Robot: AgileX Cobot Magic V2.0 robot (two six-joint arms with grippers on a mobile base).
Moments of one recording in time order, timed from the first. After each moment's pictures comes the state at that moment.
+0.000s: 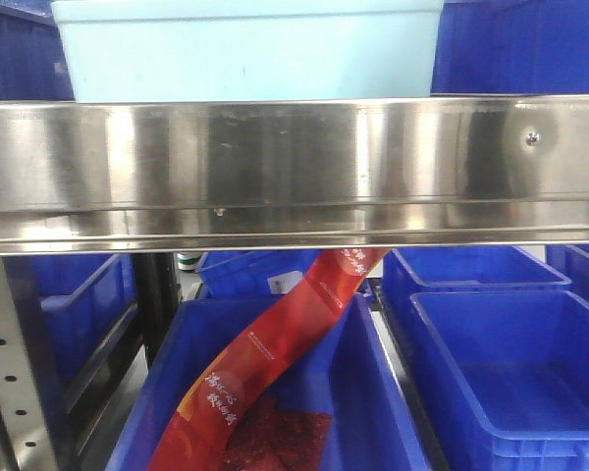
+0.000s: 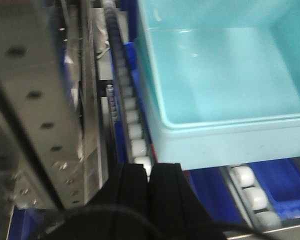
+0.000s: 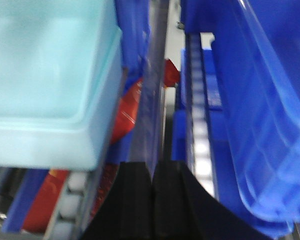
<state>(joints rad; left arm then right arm) -0.24 1.03 -1.29 -0.05 0.84 -0.04 0.32 1.11 -1.30 -0.10 0.84 0.21</state>
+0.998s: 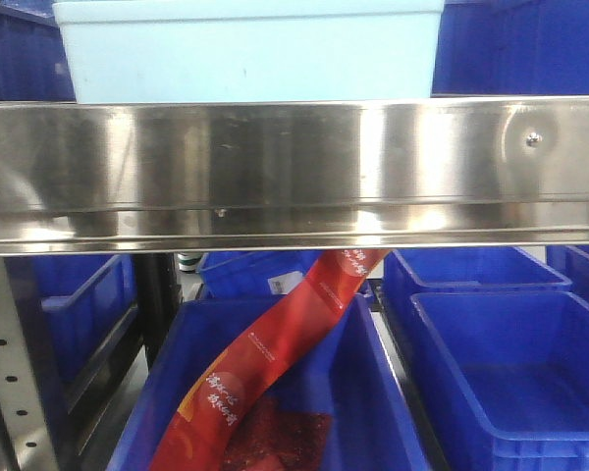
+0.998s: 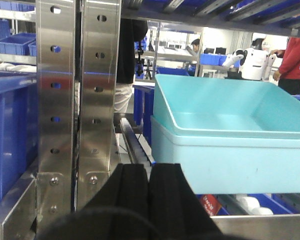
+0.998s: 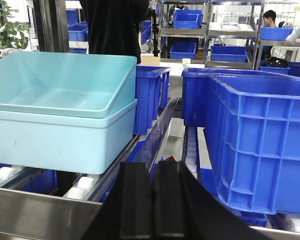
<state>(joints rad) -0.23 0.09 -0.38 -0.02 0.26 -0.06 0.32 0.23 -0.48 -0.20 0.32 0.19</state>
